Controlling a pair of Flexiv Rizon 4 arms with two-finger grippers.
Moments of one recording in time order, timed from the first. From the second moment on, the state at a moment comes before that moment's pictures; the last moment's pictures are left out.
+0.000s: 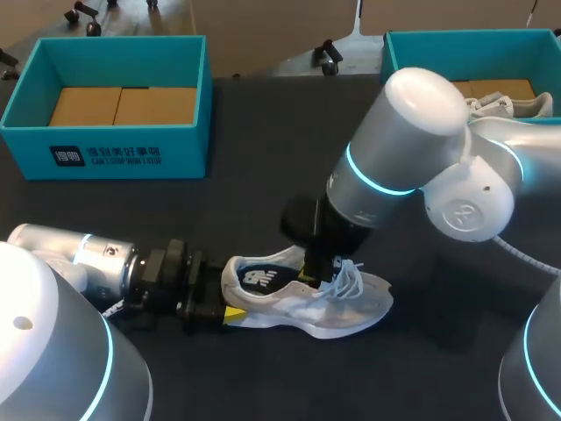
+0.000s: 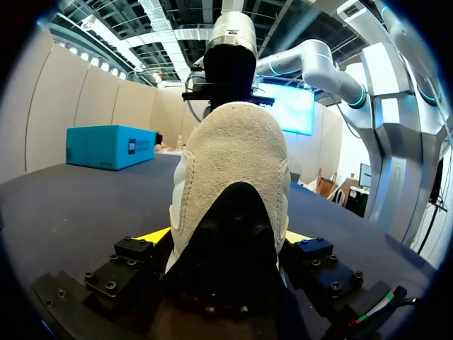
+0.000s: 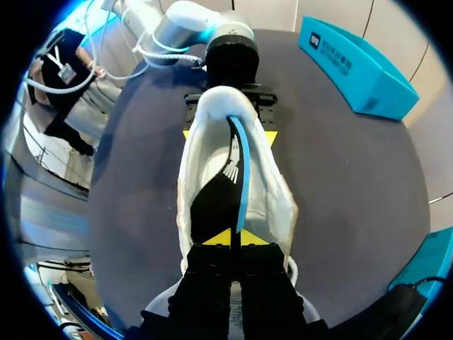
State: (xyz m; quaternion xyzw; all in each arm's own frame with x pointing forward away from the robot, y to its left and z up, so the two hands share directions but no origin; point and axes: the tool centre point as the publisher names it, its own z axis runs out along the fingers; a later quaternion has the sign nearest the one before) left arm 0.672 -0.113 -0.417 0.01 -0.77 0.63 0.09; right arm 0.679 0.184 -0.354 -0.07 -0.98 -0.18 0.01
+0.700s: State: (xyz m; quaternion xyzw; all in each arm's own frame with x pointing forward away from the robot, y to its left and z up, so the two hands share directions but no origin) left arm 0.671 -0.113 -0.417 0.01 -0.77 0.63 0.09; right arm 0.669 0.187 -0.317 0.00 -0.98 -0.20 -0.01
